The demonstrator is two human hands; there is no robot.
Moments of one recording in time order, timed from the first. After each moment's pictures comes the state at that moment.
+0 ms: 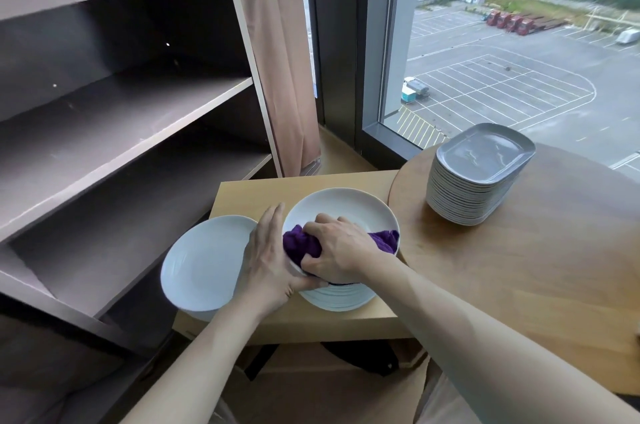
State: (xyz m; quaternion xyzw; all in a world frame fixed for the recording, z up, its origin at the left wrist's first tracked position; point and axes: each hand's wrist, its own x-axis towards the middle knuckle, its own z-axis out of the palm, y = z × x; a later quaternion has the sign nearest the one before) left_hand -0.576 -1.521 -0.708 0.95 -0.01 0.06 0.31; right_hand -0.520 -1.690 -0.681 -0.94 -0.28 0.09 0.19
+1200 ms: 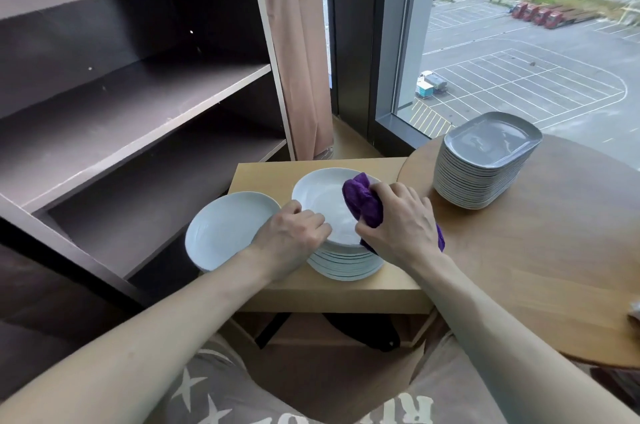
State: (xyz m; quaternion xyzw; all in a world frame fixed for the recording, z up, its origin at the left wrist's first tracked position) left_hand -0.596 -1.535 -0.647 0.89 -0.37 0.18 -0.19; right_hand -0.561 -1.752 -0.673 -0.96 -0.11 -0.14 0.23
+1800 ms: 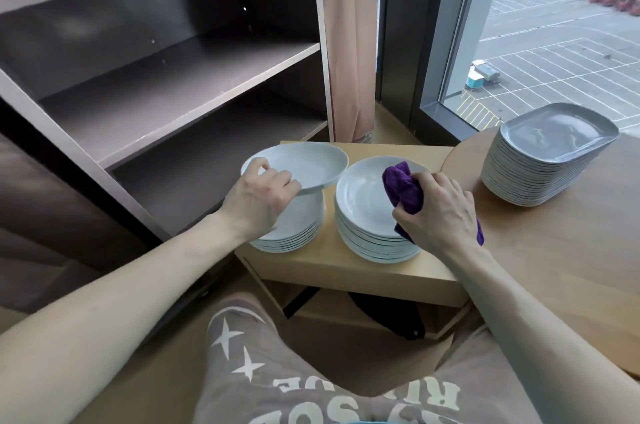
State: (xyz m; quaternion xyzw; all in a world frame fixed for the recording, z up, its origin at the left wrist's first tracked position) left_hand -0.626 -1.447 -0.618 0.93 -0.21 0.17 -0.26; right_hand -0.561 -1.745 -0.683 -0.96 -0.11 -0.14 0.24
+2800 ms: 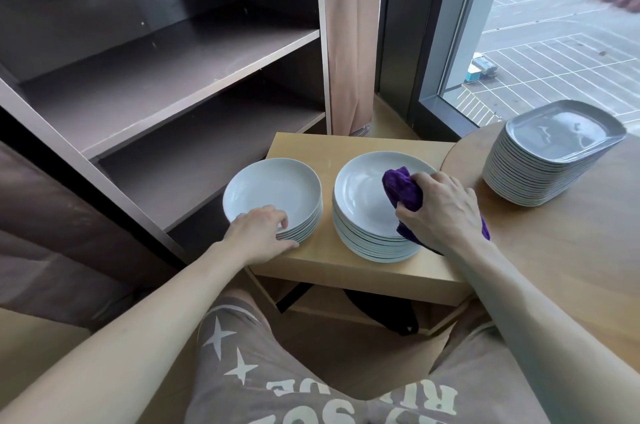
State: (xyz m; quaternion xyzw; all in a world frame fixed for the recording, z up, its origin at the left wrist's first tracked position) left_hand -0.624 -1.430 -0.708 0.99 0.03 -0.12 0.06; right_hand -0.549 -1.745 -0.678 -0.98 -0.10 -0.06 0.16
